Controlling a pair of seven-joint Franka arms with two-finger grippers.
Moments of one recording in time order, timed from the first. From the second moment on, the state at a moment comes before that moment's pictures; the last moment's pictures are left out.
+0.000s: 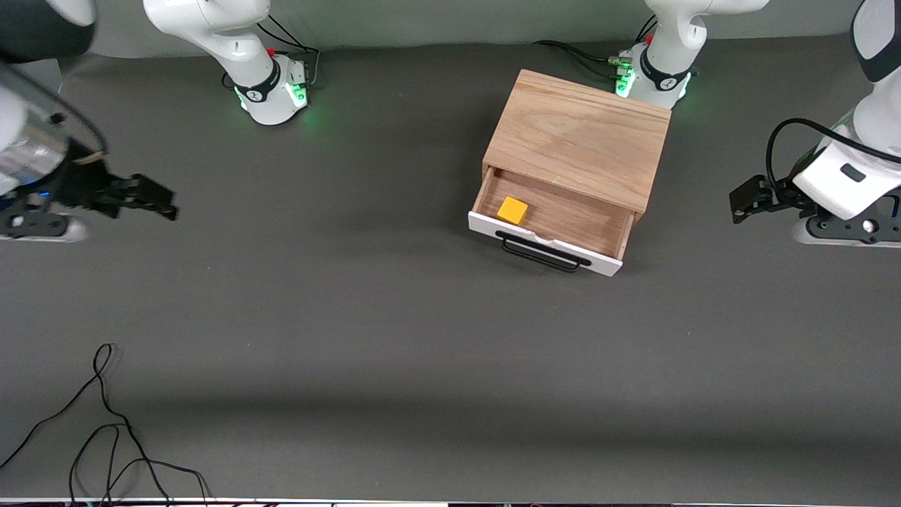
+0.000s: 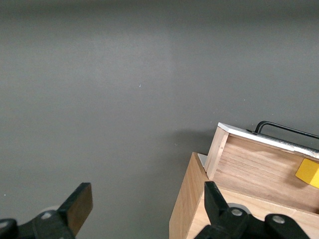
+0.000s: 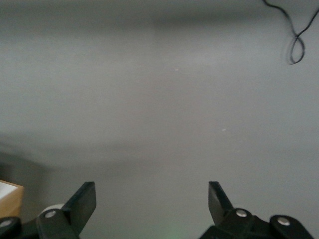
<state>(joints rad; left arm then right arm) -0.09 0.06 -0.03 -1.56 0.03 1.60 -0.06 0.09 0.06 -0.02 -1.51 0.02 1.53 0.14</state>
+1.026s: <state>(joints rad) -0.09 0.06 -0.02 -1.56 0.03 1.60 -0.06 -0.04 0.06 -0.07 -1.52 0.02 1.53 -0.03</state>
